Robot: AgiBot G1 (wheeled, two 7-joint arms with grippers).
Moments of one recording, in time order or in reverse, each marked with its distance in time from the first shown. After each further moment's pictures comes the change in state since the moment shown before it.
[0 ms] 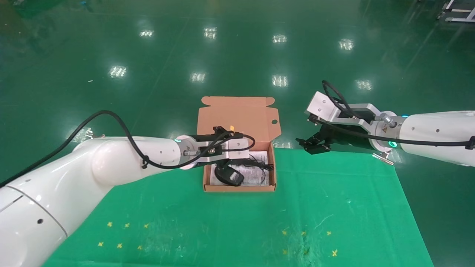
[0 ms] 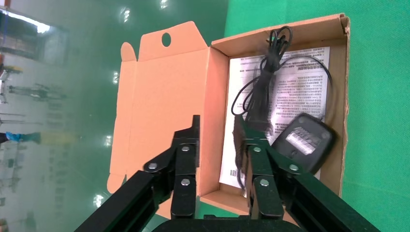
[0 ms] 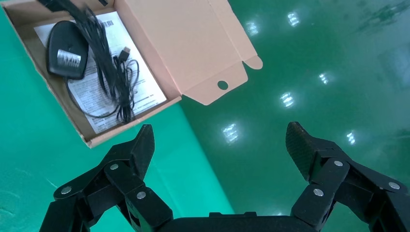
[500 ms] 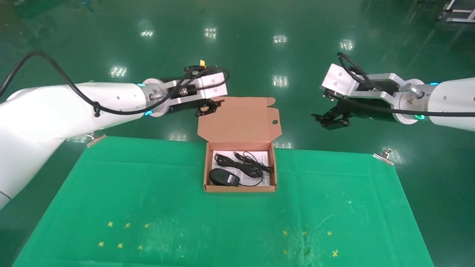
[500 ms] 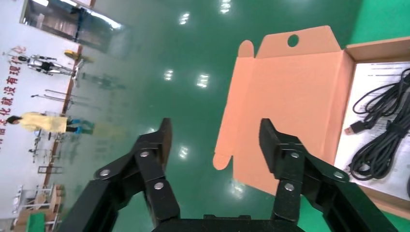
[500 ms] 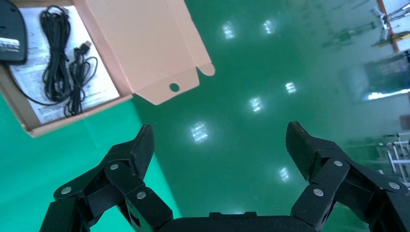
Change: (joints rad) left arm -0.099 -0.095 -0.061 -0.066 -0.046 0.000 -0.036; right arm 0.075 0.034 0.014 0.038 -0.018 -0.039 -0.030
